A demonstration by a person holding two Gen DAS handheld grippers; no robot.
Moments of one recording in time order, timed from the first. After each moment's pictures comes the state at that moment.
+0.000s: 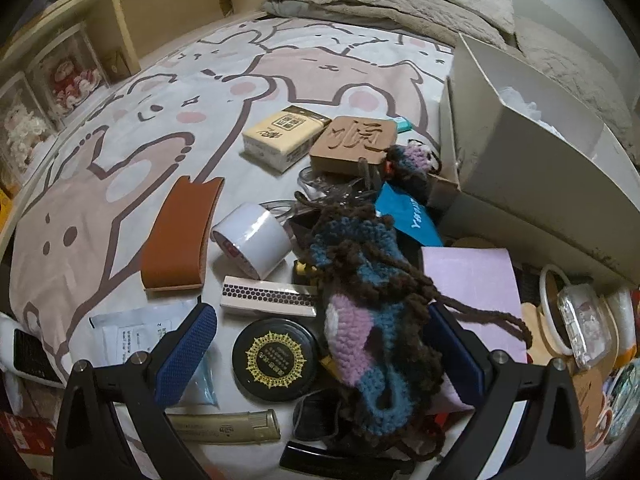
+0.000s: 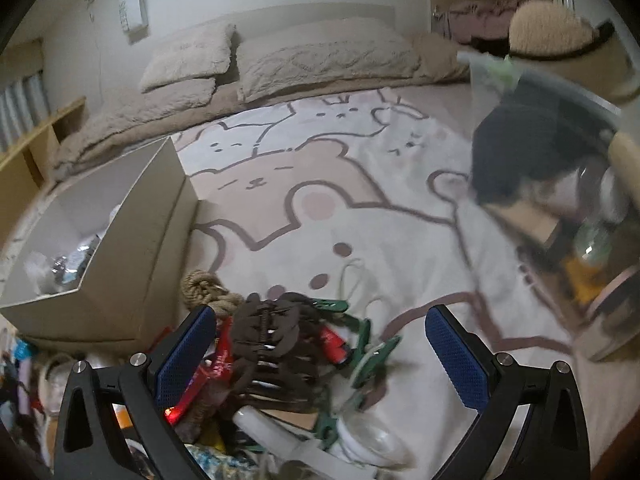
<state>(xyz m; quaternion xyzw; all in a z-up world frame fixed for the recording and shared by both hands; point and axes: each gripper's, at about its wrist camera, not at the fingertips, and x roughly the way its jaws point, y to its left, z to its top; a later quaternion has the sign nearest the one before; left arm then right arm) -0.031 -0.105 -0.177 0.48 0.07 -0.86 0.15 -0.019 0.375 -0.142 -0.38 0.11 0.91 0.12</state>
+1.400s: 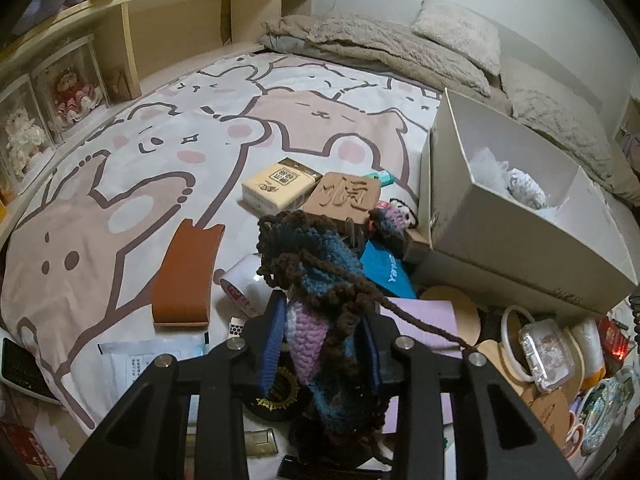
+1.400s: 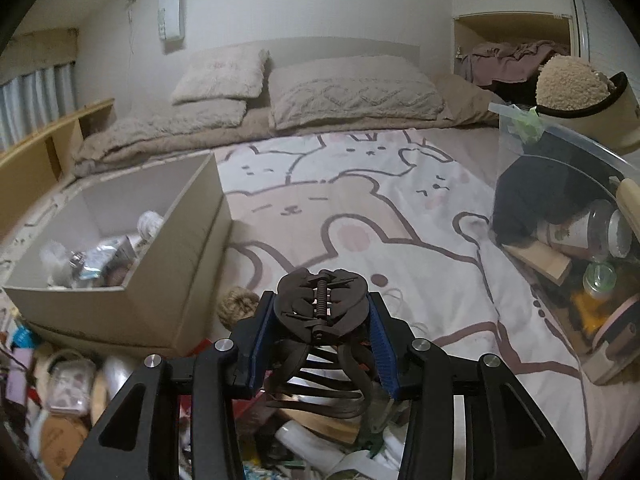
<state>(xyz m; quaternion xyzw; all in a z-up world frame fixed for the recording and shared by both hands) -0.025 -0.114 -0.144 0.42 0.10 -0.89 0.12 -0.014 0.335 -0.123 -0.31 0.06 0.94 0.09</state>
